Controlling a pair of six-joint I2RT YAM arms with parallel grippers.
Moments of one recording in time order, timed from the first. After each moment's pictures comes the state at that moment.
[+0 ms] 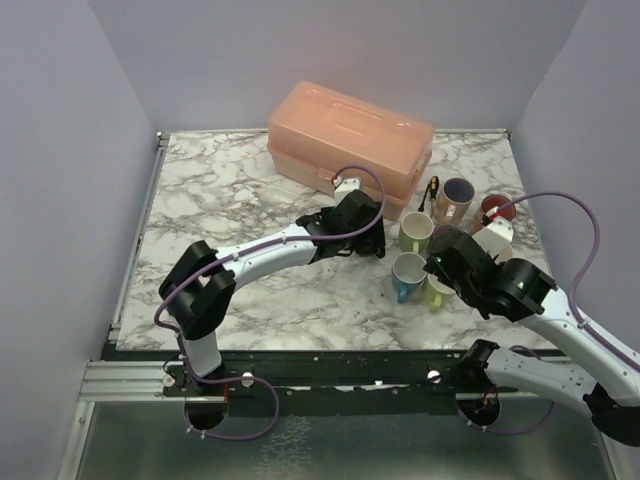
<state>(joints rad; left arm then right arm) -0.90 1.74 1.30 -0.30 -0.25 -0.79 0.84 0.87 1.02 -1.12 0.70 1.18</state>
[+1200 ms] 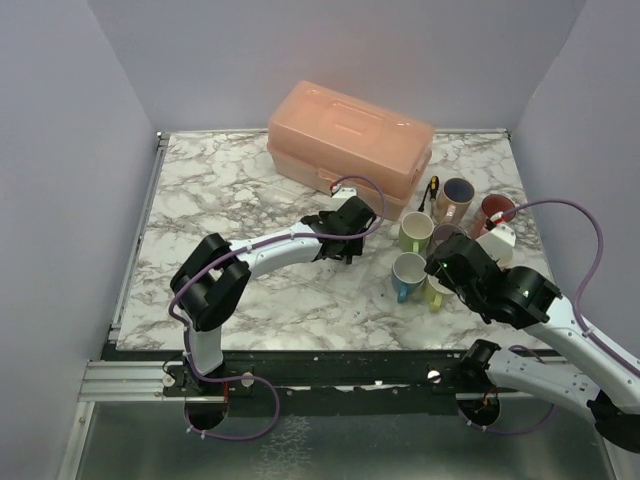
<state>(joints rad) -0.87 1.85 1.31 -0.40 -0.36 -0.66 0.84 0.80 0.96 -1.06 0.69 1.18</state>
